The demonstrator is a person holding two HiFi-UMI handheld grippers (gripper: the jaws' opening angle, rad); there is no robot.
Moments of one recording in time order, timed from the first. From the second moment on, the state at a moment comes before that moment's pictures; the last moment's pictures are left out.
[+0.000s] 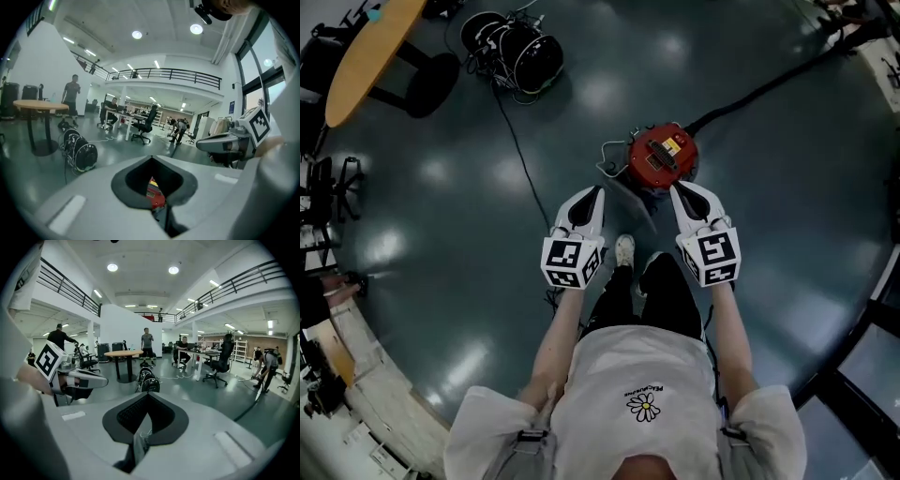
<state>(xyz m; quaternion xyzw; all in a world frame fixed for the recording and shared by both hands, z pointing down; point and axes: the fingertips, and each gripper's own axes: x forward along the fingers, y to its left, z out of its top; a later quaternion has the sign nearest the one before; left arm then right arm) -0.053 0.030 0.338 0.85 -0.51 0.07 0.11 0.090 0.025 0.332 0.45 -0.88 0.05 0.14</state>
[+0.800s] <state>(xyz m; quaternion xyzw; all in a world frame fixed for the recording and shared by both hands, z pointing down) -0.037 -0.107 0.759 0.75 -0.43 0.23 0.46 0.061 -0.170 0.787 0.24 -0.80 0.17 0.53</state>
